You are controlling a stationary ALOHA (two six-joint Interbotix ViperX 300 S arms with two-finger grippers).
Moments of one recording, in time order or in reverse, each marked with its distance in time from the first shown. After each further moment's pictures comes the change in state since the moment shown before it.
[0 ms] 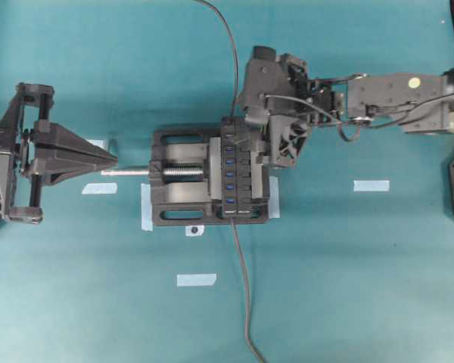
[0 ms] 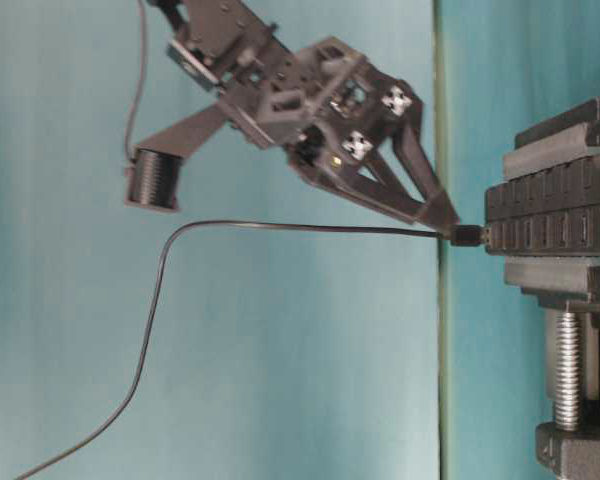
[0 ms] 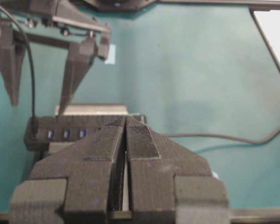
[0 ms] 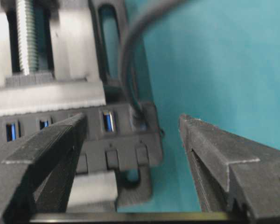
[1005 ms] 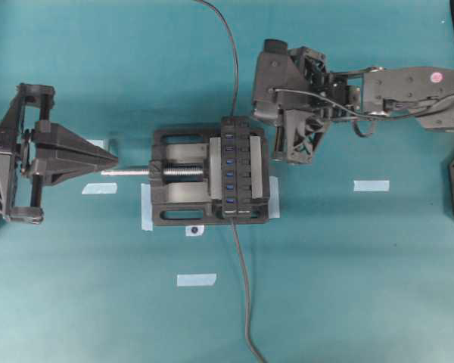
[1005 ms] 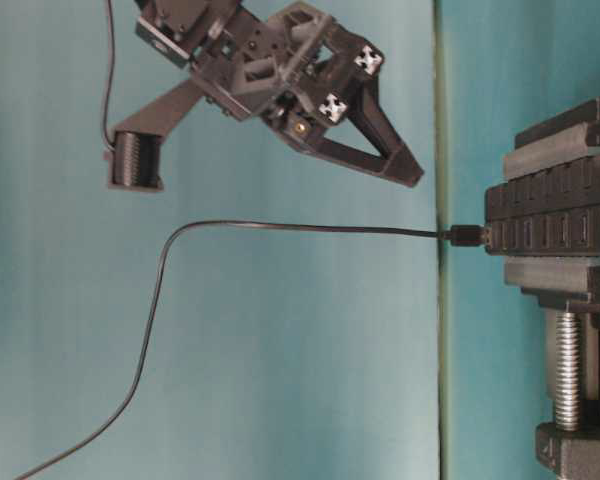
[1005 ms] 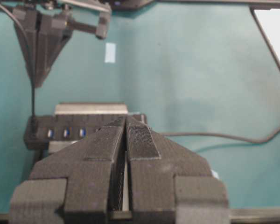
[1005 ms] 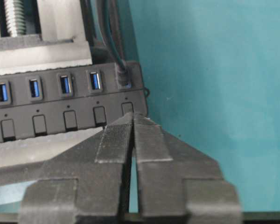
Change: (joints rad) left arm 0.000 0.005 0.000 0.002 0.000 0.000; right arm 0.003 -0.089 0.003 0.000 0.193 0.000
